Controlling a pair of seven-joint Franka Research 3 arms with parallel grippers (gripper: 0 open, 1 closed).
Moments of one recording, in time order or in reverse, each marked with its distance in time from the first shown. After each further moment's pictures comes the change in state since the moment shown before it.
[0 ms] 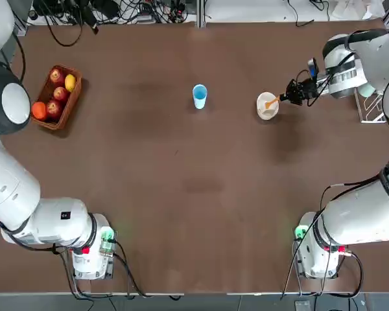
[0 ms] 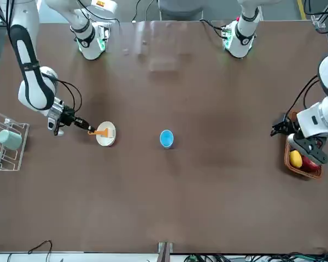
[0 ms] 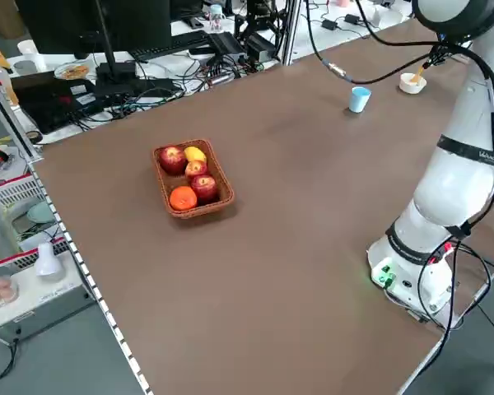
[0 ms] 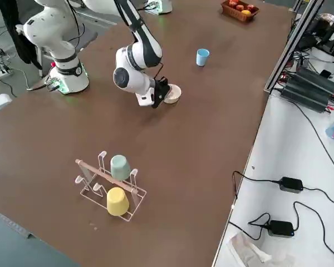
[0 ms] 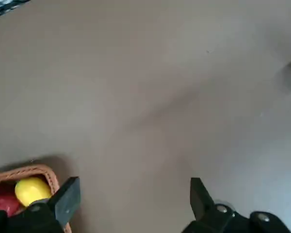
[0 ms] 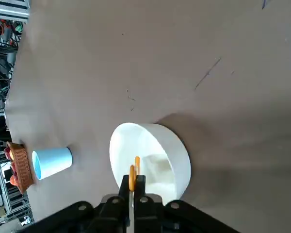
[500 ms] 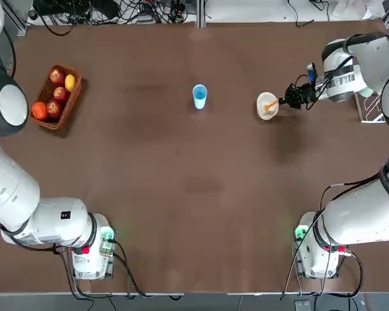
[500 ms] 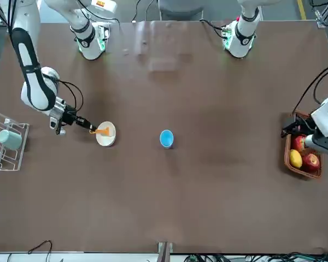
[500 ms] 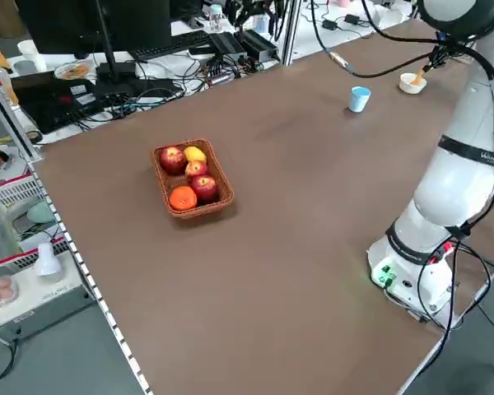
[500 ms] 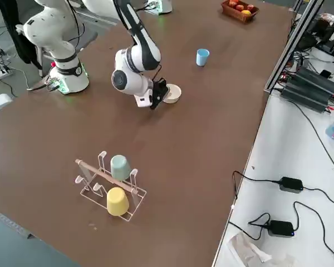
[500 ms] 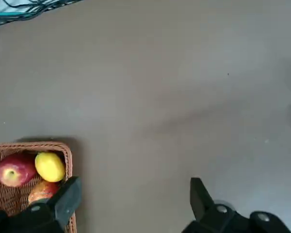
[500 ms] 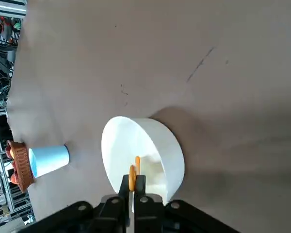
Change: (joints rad) left arm 0.012 -0.022 0.005 0.076 0.031 -0.061 -0.193; right arm 0.000 0.020 0.001 -0.025 0.058 0.001 -0.072
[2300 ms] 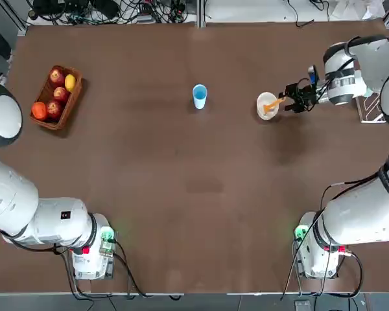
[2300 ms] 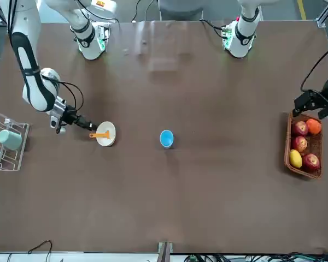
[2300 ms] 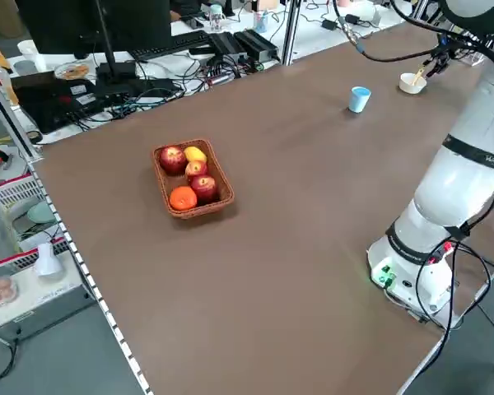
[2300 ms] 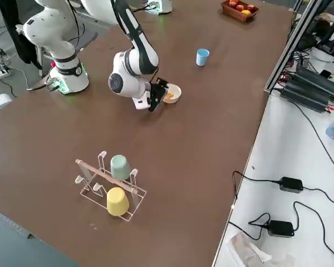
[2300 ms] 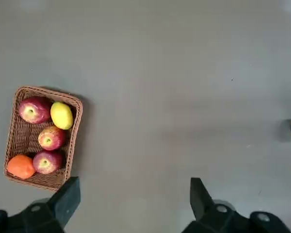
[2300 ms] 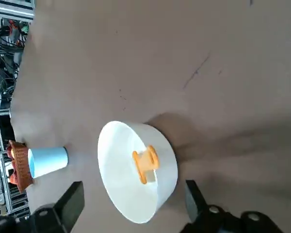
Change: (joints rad) left arm -0.002 -0.084 -0.023 0.093 0.065 -0.195 -0.277; right arm -0.016 0.002 -0.002 -0.001 0.041 0.001 -0.084
